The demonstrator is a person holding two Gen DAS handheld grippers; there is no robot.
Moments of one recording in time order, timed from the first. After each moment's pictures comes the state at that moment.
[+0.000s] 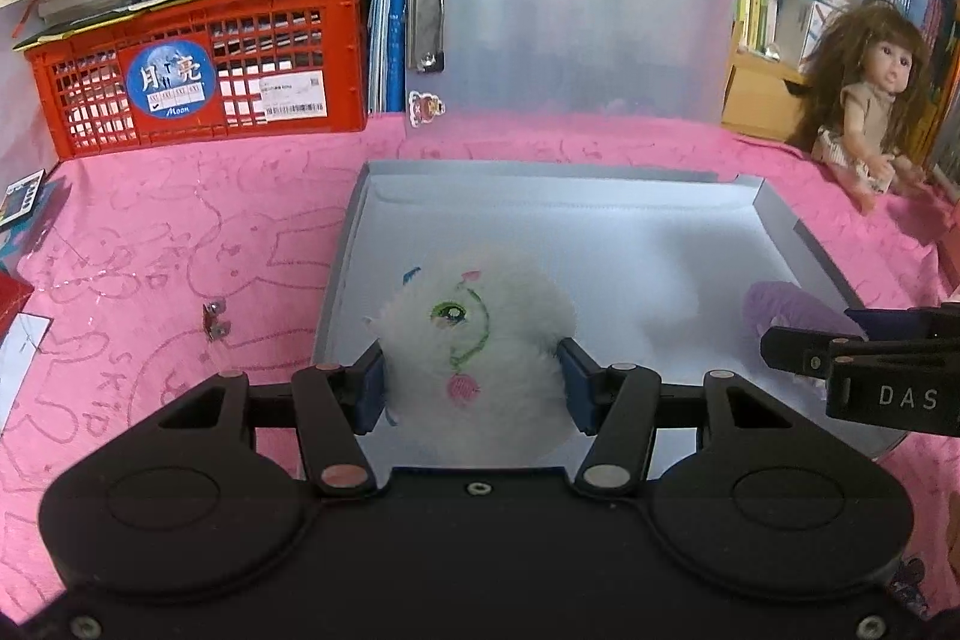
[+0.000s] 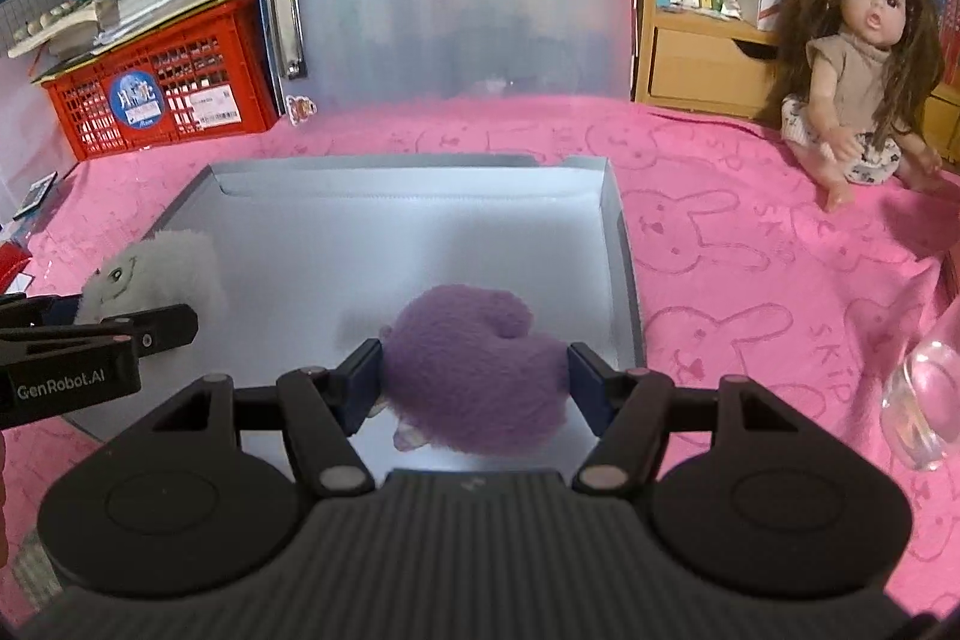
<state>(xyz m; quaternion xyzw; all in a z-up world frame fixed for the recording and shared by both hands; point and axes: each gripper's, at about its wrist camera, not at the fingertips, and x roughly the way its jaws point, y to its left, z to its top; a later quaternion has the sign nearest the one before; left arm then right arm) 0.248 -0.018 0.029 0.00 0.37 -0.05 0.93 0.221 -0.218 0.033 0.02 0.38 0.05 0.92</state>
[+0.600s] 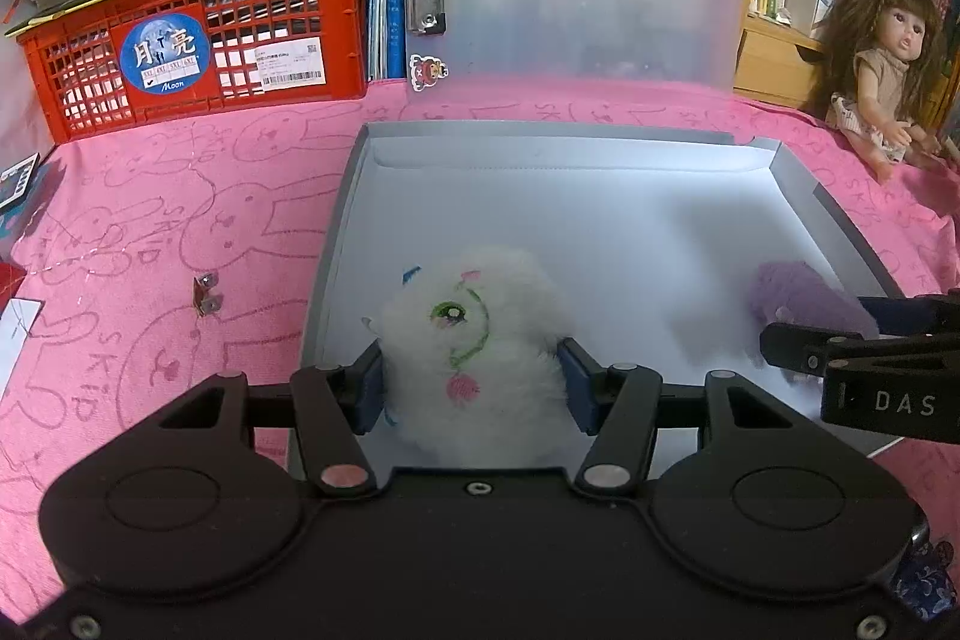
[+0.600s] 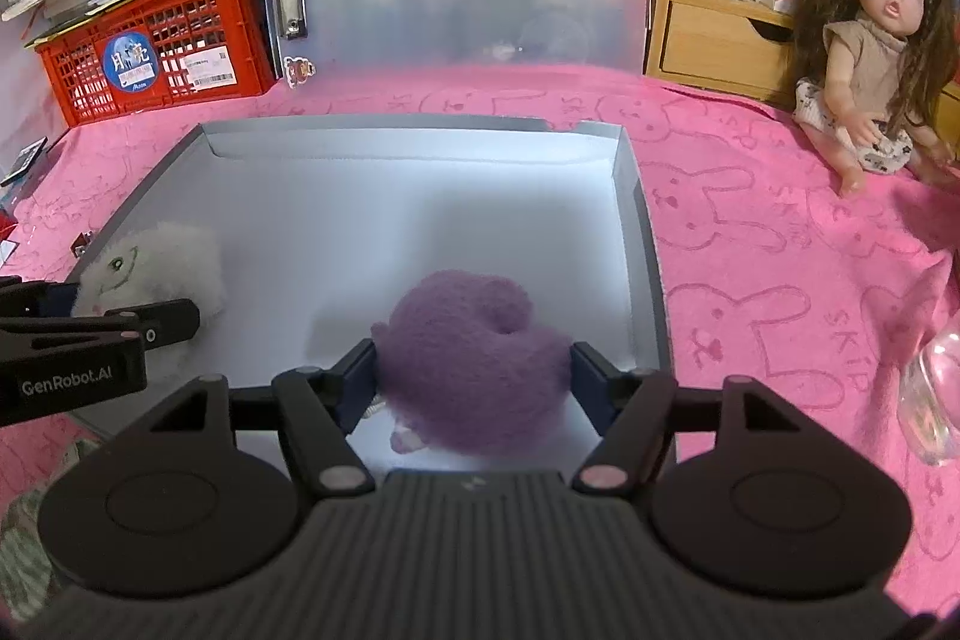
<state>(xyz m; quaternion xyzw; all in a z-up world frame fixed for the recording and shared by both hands) 0.253 -0.020 0.013 0.01 0.39 -0.05 0.92 0.226 -0.211 0.020 0.01 0.40 0.05 0.91</state>
